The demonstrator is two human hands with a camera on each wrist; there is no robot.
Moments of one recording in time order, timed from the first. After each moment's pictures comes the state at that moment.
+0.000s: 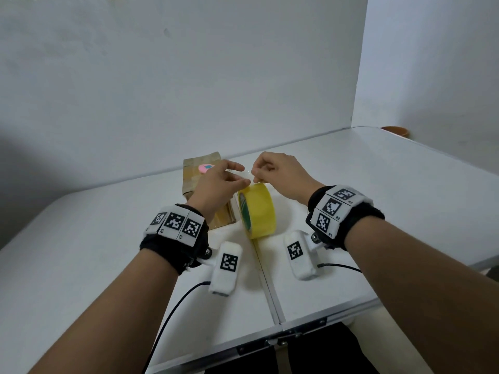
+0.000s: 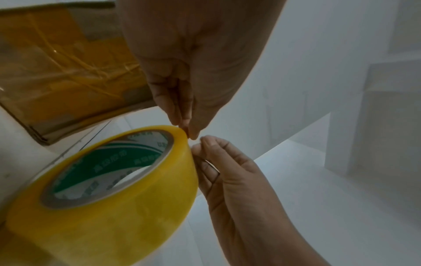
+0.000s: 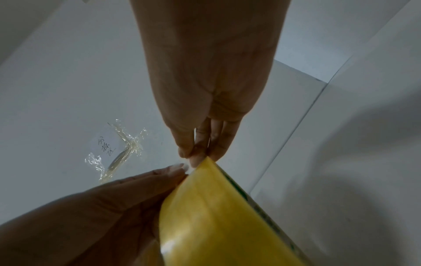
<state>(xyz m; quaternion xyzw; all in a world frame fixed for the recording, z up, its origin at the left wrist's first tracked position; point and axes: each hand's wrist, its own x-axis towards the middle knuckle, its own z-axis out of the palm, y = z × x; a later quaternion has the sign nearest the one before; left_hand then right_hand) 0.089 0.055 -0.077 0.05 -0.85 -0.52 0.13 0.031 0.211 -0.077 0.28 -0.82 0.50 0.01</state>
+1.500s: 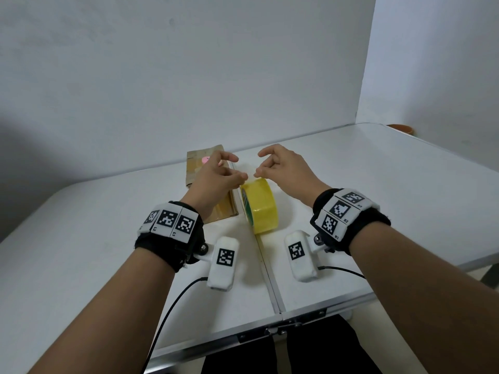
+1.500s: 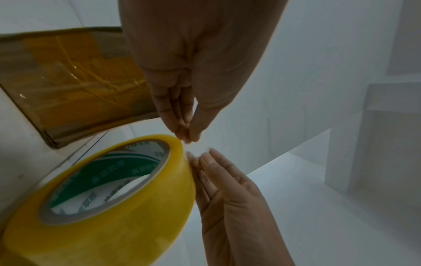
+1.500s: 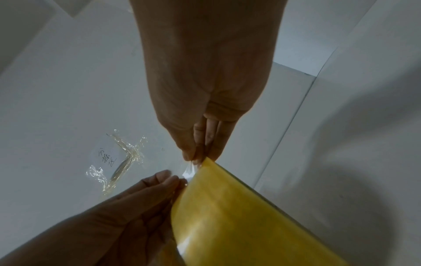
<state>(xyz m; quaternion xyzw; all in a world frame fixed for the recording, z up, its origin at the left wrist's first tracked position) 0.099 0.045 -0.082 0.03 -0.79 -0.59 0.14 0.041 0.212 -0.084 0.25 -0.79 0.55 0.01</state>
